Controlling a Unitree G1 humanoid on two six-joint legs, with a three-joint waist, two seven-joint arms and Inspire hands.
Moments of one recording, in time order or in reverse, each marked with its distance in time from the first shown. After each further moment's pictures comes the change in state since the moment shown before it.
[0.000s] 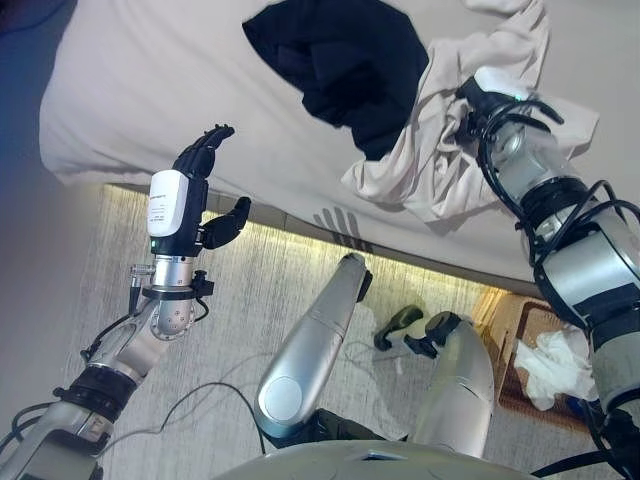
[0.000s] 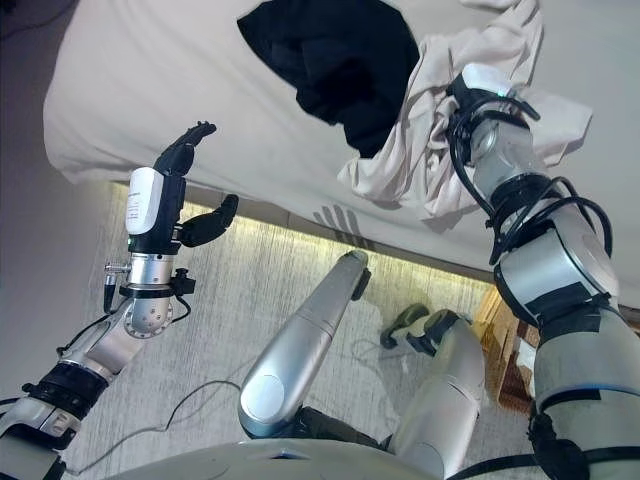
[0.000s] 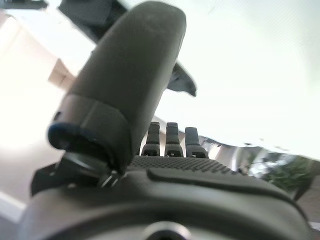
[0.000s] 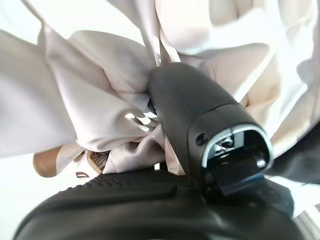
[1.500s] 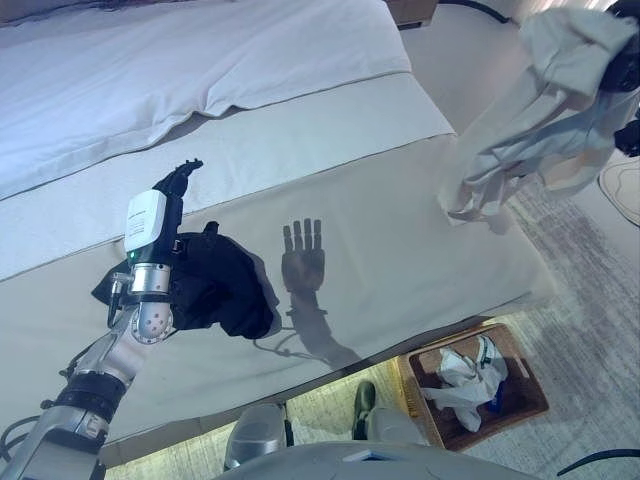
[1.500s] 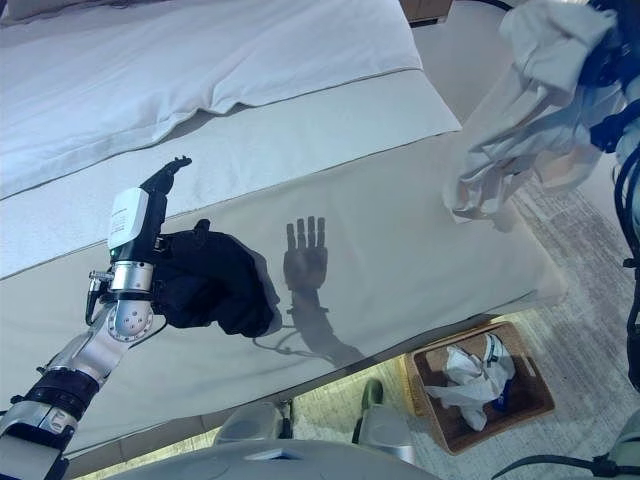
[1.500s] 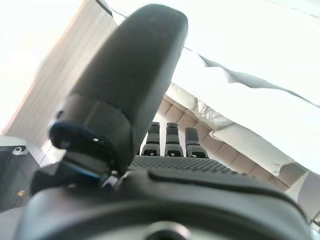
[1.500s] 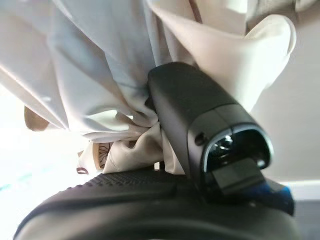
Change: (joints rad) left arm 0.047 -0.042 0.095 0.233 -0.019 0.032 -0.132; right arm 0.361 -0.519 -0.501 -0.596 0.194 -0.115 -0.113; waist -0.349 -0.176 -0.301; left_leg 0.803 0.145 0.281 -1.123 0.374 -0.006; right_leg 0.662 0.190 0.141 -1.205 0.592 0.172
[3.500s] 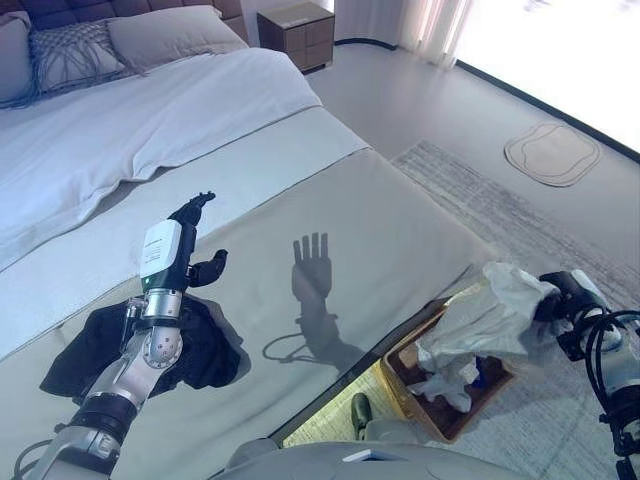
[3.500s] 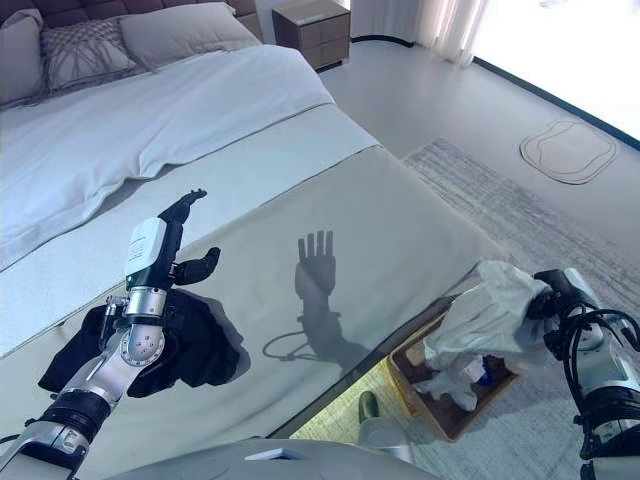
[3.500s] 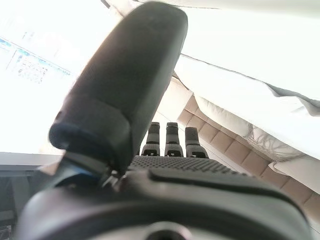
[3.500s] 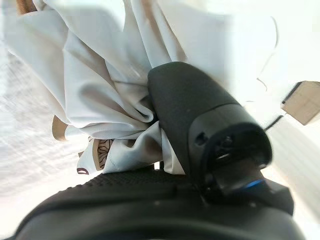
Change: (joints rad) left arm 0.058 -0.059 0.001 0.045 0.061 -0.015 -0.006; right arm 0.732 0.348 -0.185 0.215 -0.016 0.065 0.160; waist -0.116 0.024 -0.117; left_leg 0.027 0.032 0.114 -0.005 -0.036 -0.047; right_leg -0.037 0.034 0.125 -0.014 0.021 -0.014
